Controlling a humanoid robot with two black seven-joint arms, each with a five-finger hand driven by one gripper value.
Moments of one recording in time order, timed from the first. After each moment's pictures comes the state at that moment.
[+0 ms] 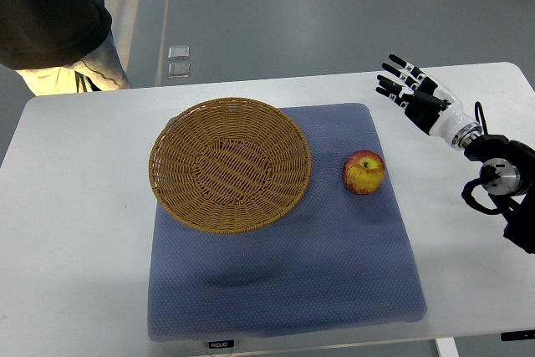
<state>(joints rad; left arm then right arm) 0.02 0.00 -0.12 -0.13 0.07 -0.17 -0.03 0.69 -0.23 0.89 0.46 -0.32 0.51 0.26</state>
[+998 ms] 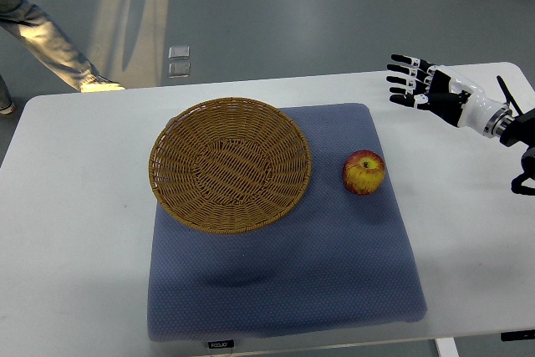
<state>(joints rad) 0.02 0.00 -0.12 -0.13 0.07 -0.17 -0.03 0.72 -0.40 0.81 0.55 -0.65 0.61 0.34</state>
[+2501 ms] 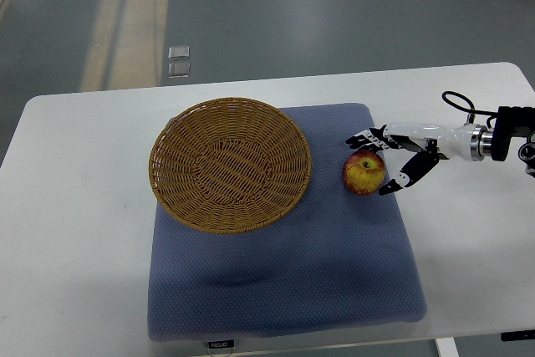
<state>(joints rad) 0.02 0.00 -0.12 -0.12 0.07 -0.17 -0.03 0.69 -0.55 0.65 0.93 -1.30 0.61 0.37</state>
